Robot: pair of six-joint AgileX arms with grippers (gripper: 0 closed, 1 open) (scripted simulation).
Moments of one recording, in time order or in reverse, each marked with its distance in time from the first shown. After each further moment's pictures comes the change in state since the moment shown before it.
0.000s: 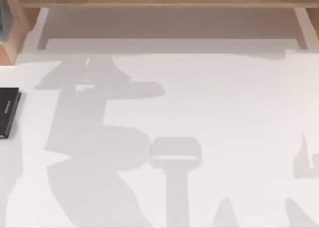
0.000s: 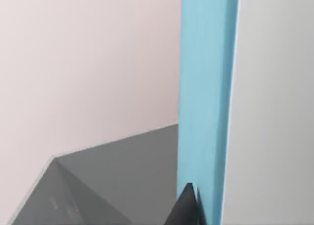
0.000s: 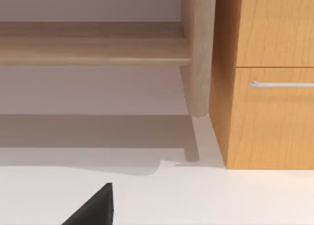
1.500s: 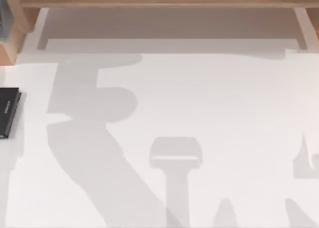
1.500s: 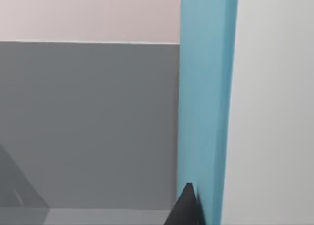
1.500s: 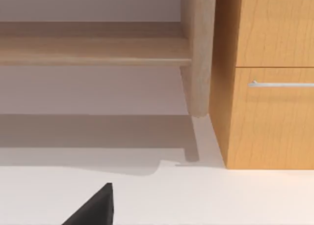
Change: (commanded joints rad) left arm -0.106 0.239 0.153 0.019 -0.100 -0.296; right arm 0.000 0.000 0.000 0.000 0.000 0.000
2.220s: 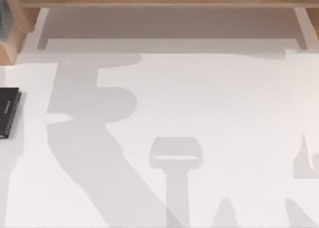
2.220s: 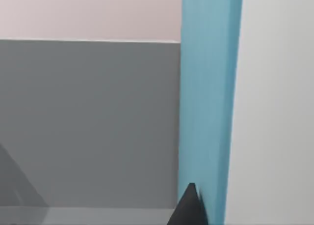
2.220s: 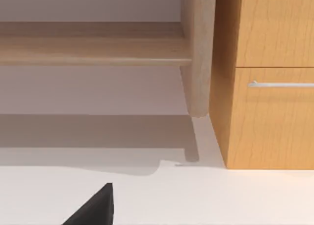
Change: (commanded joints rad) left arm -0.003 0.004 0.002 -0.002 0.000 -0.002; right arm 0.000 0.000 0.000 0.000 0.000 0.000
